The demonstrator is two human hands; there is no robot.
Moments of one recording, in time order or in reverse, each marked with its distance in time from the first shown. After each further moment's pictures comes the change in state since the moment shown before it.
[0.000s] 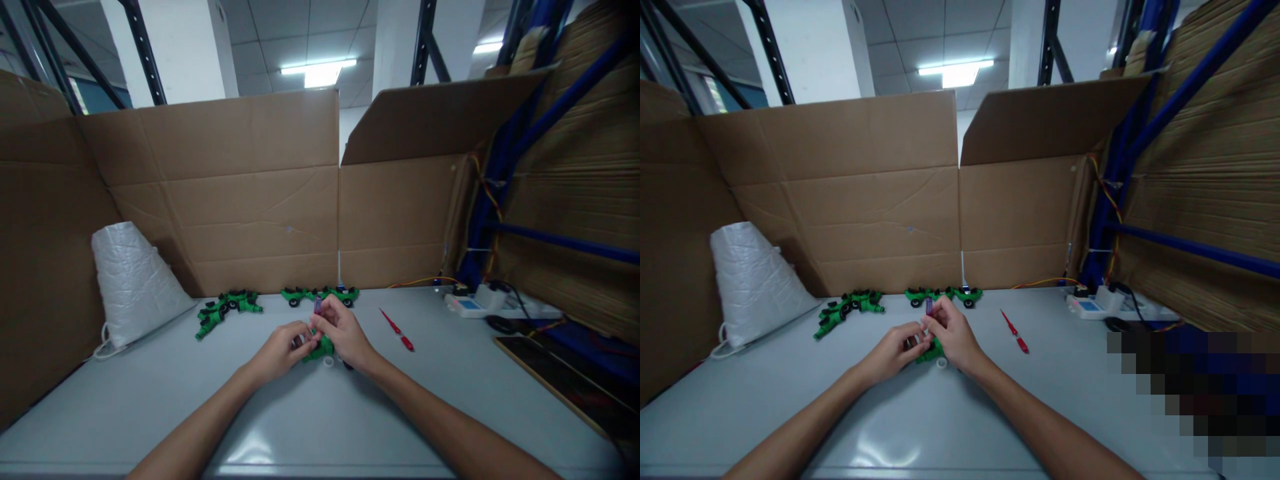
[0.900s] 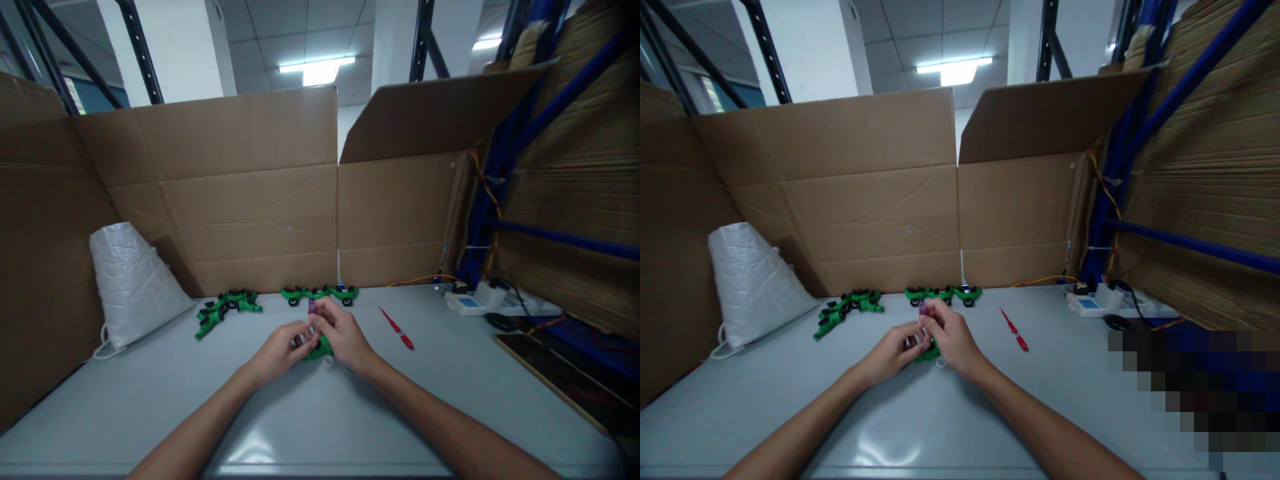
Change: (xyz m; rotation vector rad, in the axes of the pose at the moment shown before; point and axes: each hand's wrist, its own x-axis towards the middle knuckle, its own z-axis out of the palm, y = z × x) left_hand 0.001 0.002 0.000 0.020 -0.023 0.014; right_hand -0.003 -0.007 0.000 -0.131 -0.037 -0.051
